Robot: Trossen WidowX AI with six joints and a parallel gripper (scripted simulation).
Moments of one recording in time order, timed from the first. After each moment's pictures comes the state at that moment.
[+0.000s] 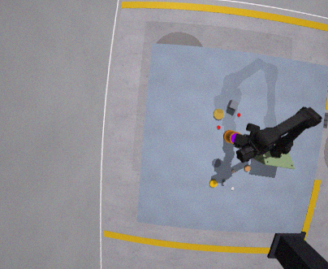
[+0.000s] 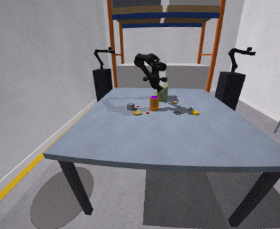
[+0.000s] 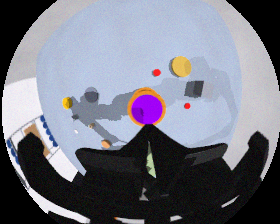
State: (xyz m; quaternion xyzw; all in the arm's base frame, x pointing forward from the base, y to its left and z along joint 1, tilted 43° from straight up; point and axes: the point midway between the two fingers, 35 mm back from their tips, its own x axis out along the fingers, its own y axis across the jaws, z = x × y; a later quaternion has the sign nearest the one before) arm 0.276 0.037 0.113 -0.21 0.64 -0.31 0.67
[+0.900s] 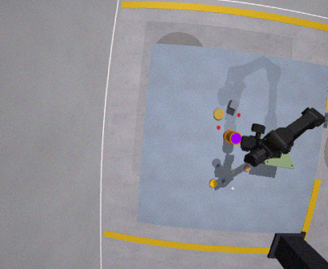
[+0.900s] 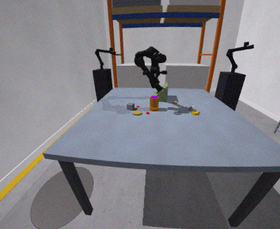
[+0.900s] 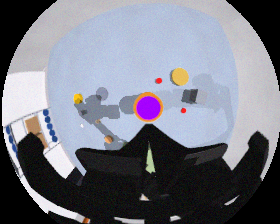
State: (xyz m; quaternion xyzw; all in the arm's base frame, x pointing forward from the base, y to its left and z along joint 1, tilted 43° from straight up) arm 0.274 0.071 0.149 -0.23 0.62 -0.26 0.70
